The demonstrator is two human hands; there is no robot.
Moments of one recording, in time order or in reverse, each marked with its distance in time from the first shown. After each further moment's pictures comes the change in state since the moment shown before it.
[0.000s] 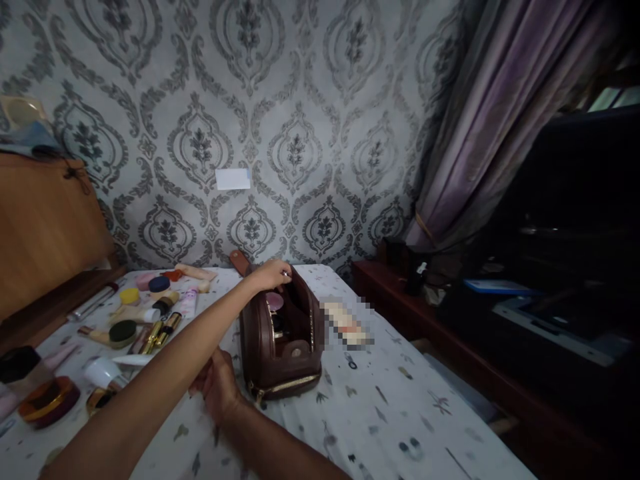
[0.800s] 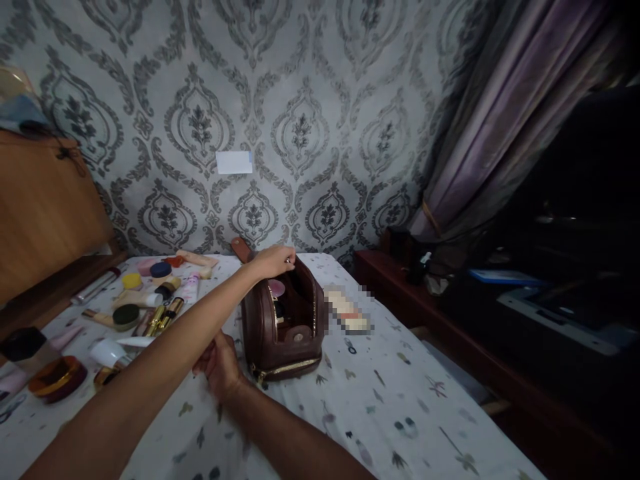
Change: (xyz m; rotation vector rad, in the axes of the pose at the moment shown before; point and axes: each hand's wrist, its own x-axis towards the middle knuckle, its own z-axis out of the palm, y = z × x) left_hand -0.005 0.005 -0.008 0.348 0.078 0.112; right_hand 0.002 0.001 -0.001 0.023 0.000 0.036
